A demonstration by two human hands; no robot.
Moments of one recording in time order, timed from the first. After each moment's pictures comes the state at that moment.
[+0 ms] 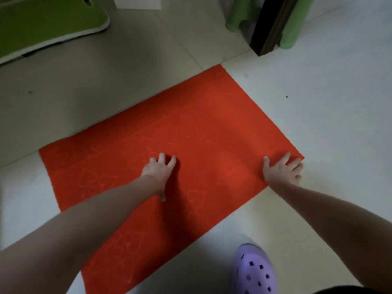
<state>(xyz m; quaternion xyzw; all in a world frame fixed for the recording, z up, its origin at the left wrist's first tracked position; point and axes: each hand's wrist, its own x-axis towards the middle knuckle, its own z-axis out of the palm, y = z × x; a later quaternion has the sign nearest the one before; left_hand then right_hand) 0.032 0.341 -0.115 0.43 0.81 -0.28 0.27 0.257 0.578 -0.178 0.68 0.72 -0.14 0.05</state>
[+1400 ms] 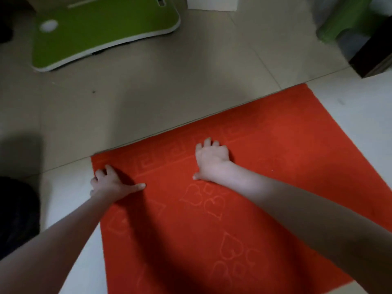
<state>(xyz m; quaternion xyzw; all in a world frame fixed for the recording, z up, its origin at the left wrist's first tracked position) -0.151 0.188 -0.137 -0.09 0.96 -0.02 0.26 -0.081 0.426 -0.133 0.12 0.95 -0.02 0.27</state>
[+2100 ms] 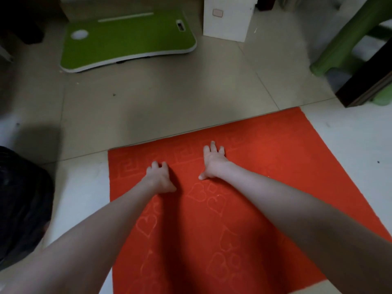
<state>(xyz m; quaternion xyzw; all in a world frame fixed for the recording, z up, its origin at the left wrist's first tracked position) -0.117 0.248 -0.131 0.13 0.93 -0.02 0.35 -0.084 0.419 -0.136 0.18 0.92 -0.15 0.32</state>
